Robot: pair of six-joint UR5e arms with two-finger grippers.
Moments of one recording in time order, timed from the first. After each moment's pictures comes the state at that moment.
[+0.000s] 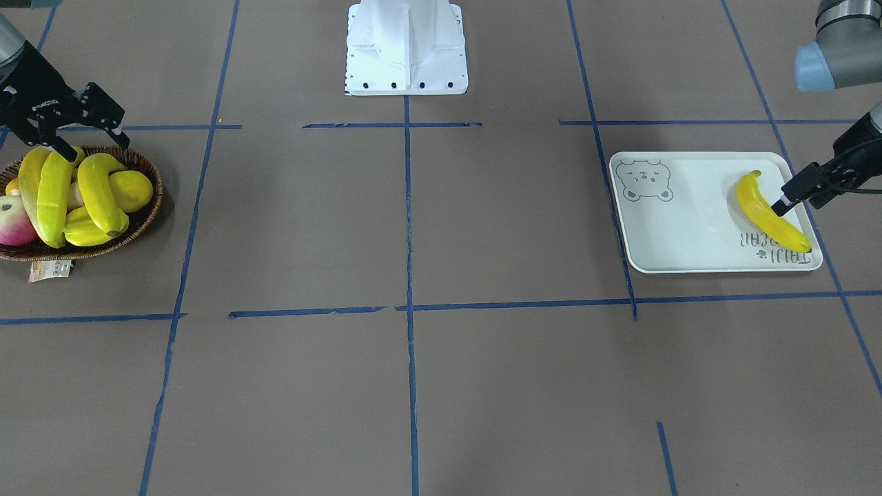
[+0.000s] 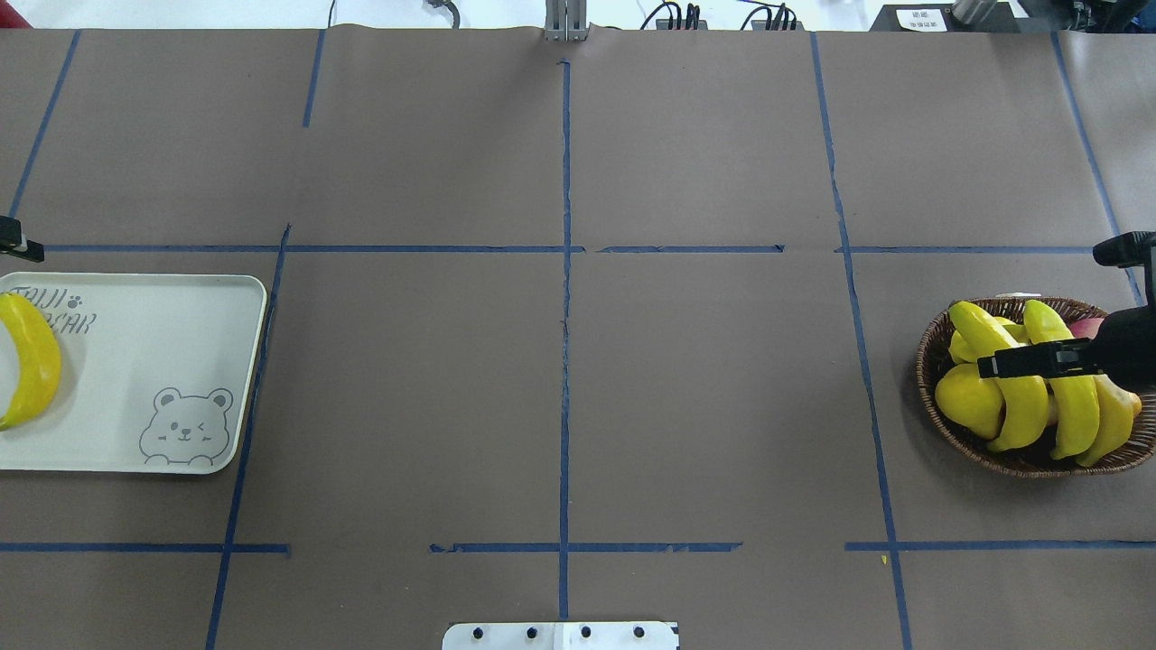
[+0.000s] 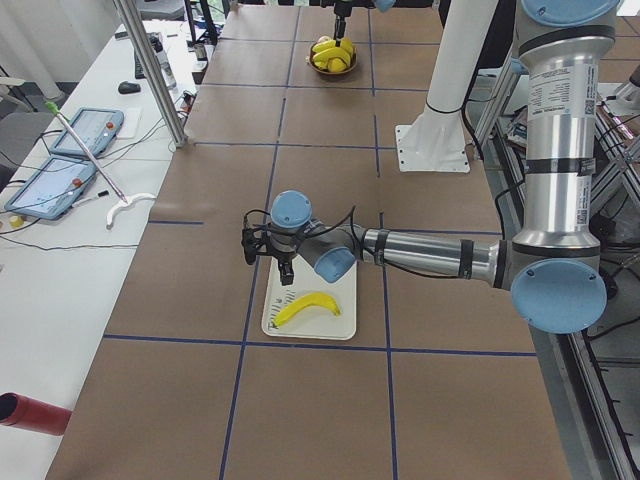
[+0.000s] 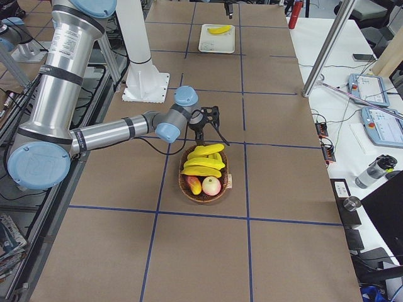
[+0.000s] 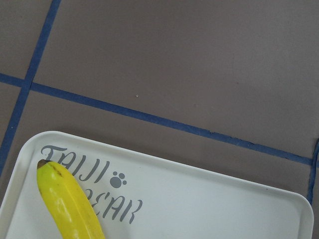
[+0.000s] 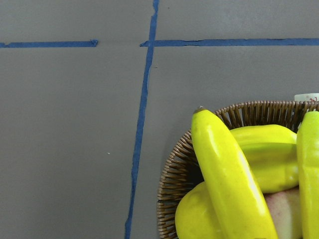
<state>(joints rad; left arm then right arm) -1.21 -1.51 -1.68 -2.22 -2.33 -0.98 0.87 -1.88 2.05 -0.84 2.10 0.96</state>
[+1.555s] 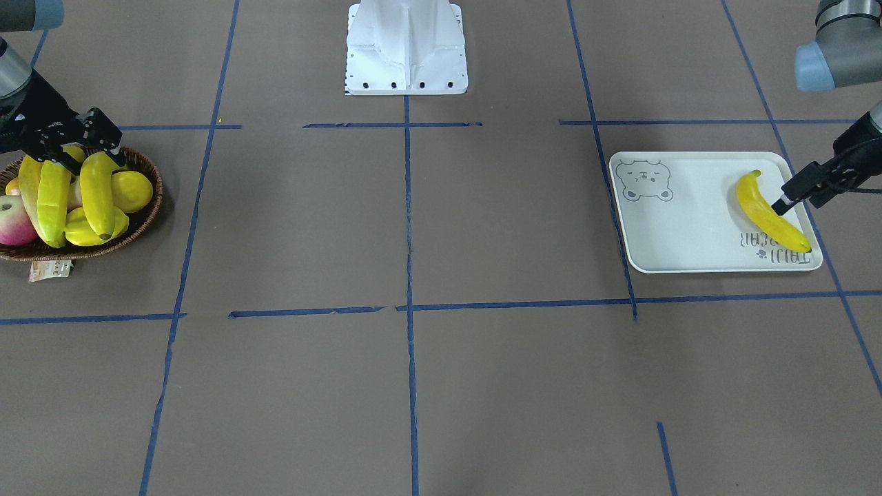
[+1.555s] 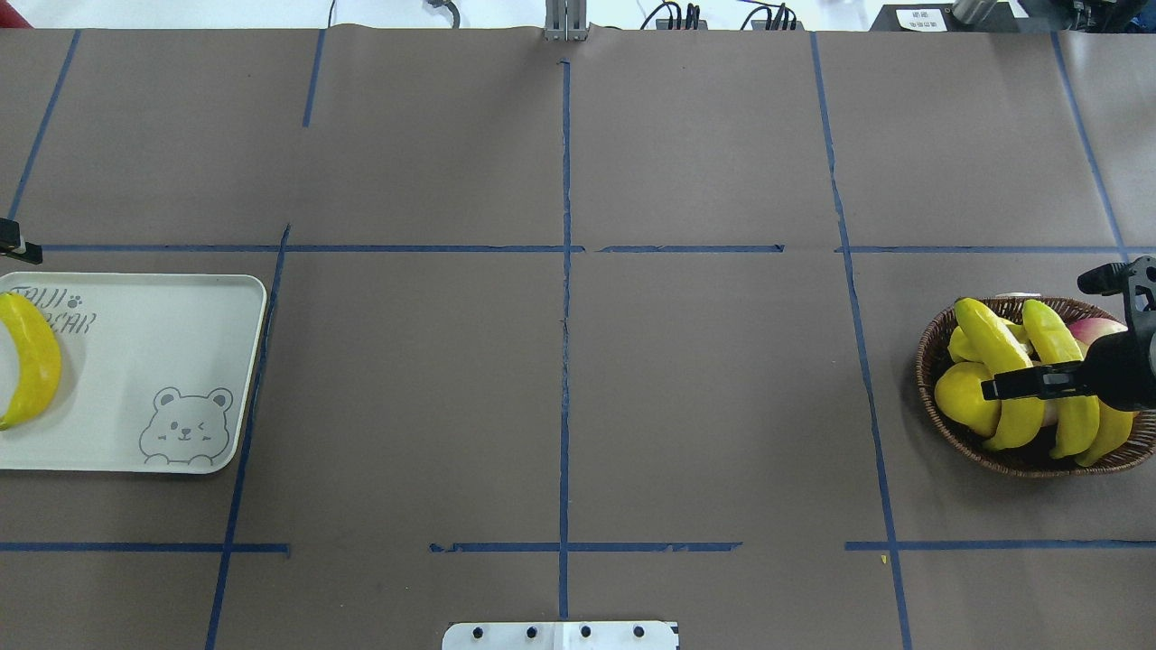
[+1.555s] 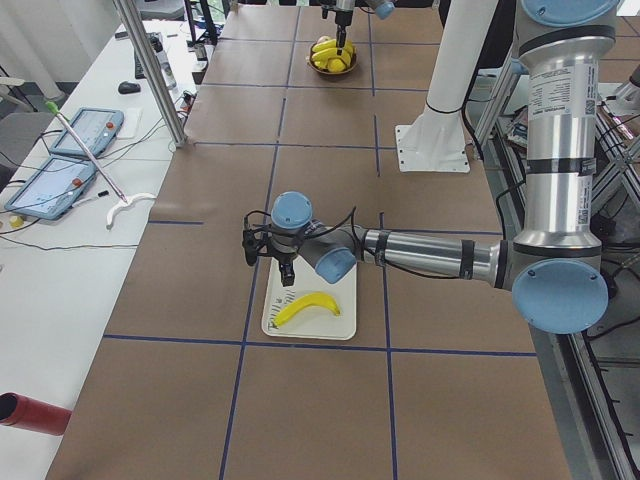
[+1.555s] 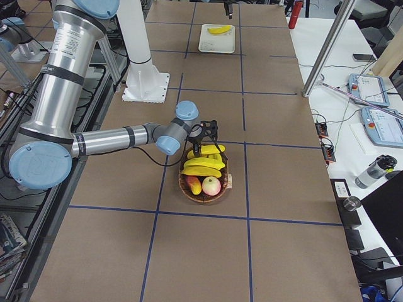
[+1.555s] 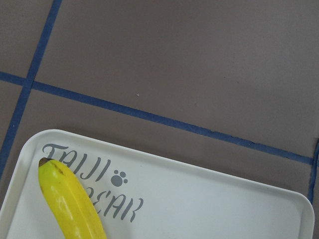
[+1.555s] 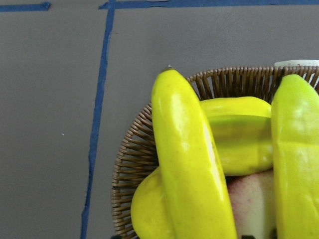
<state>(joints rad) -1.21 -1.50 -1.67 -2.22 -2.33 -0.97 0.83 -1.89 1.96 -0.81 2.10 0.96</state>
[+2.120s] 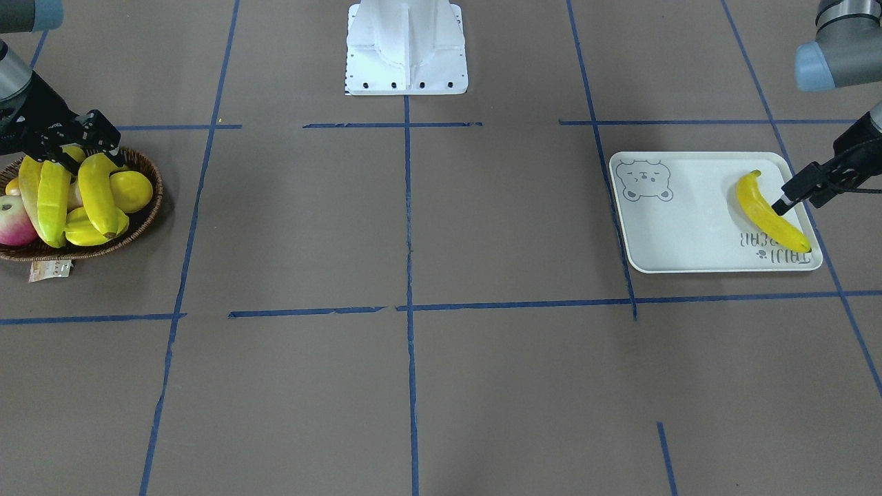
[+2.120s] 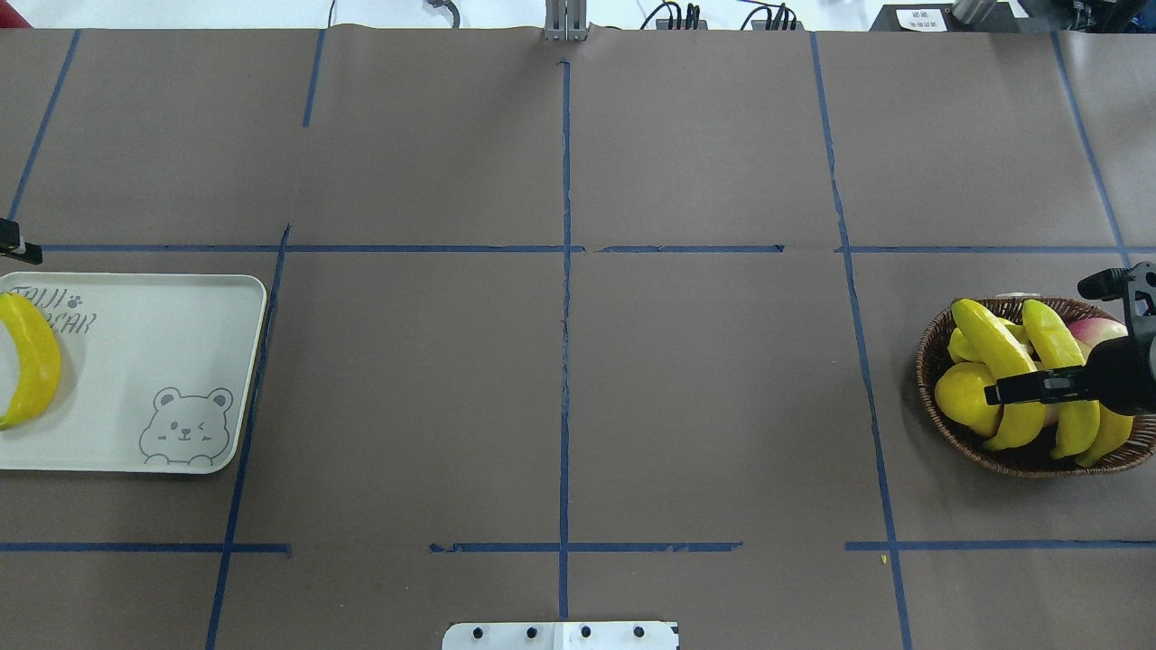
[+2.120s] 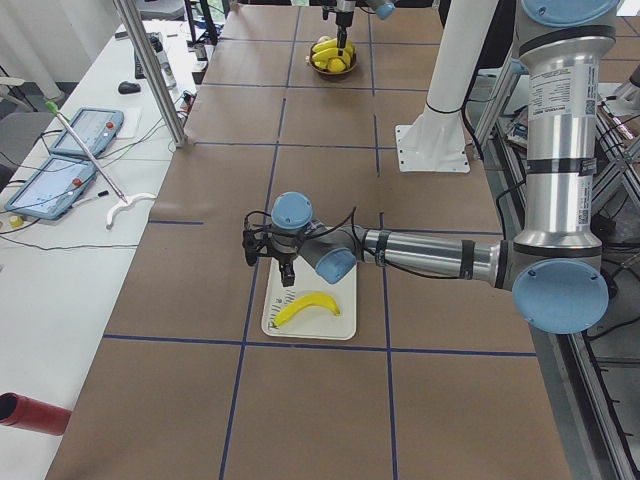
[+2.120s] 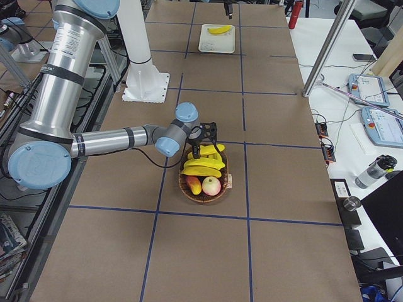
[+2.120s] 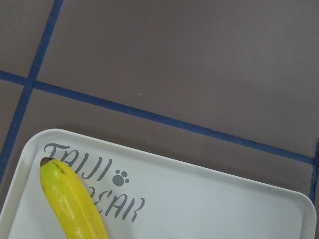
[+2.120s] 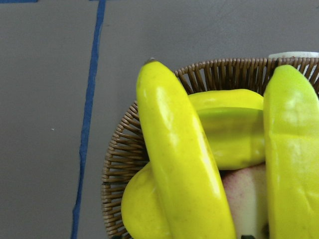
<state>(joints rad) -1.21 -1.50 -1.67 -2.22 -2.33 -0.98 0.83 -1.89 1.95 -0.81 2.10 0.96</state>
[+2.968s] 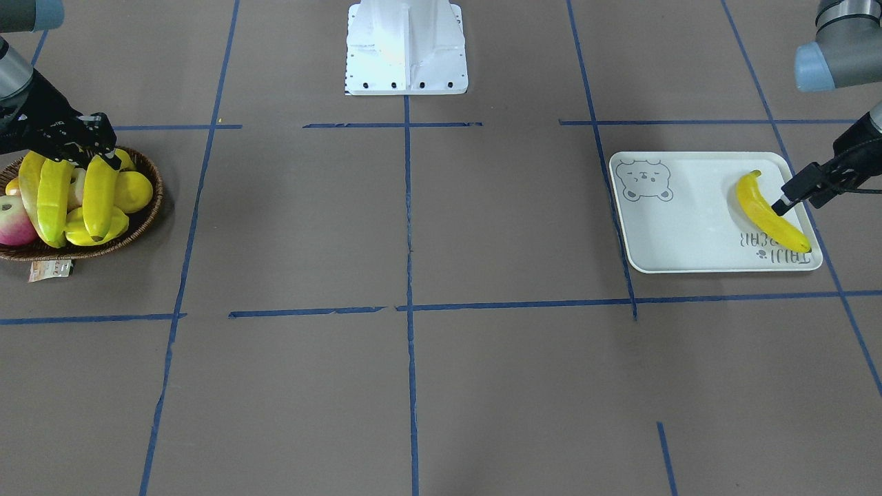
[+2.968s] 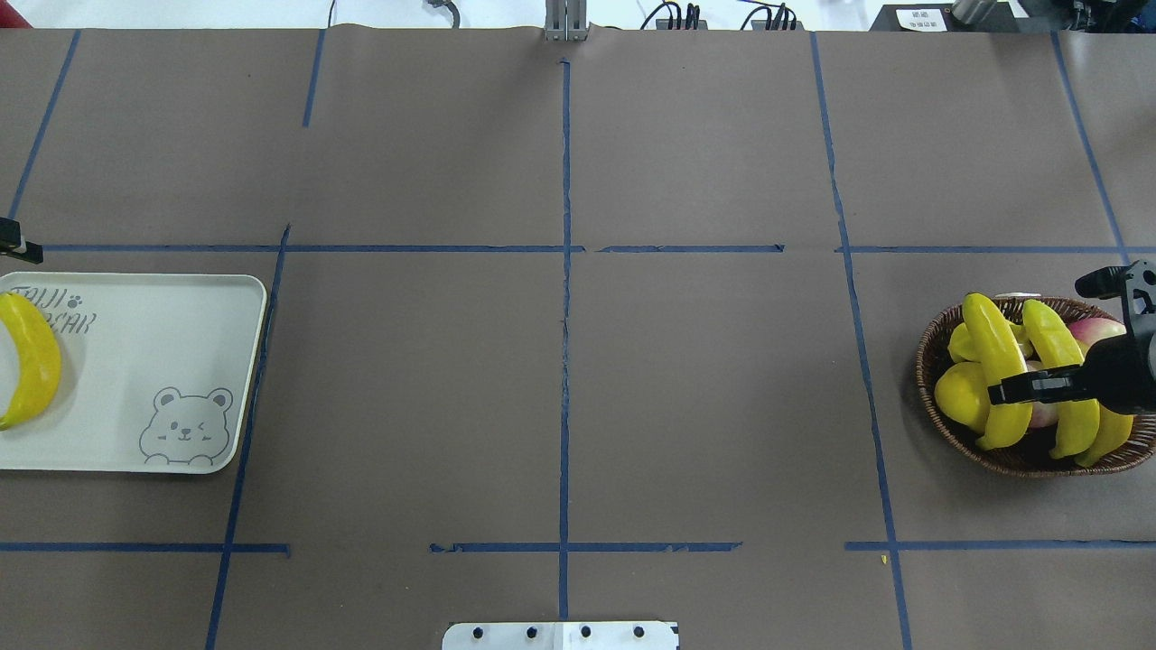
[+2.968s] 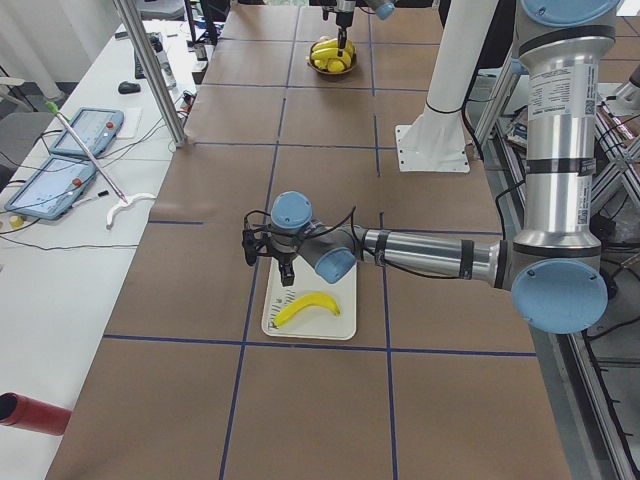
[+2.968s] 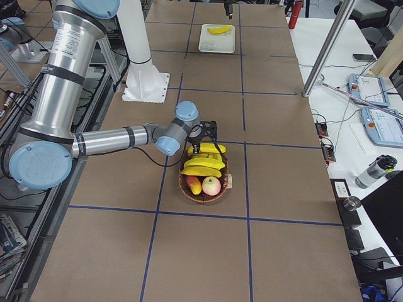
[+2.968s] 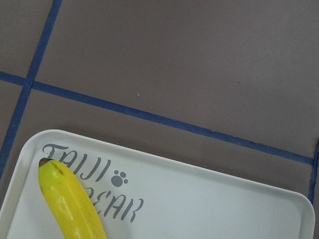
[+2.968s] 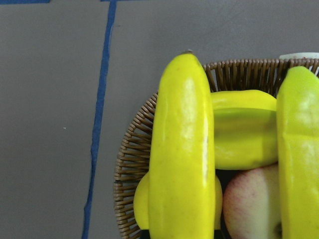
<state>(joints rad) -1.21 -1.50 -1.67 -2.22 -2.33 -0.98 0.84 -1.88 1.96 -0.81 2.12 0.96</state>
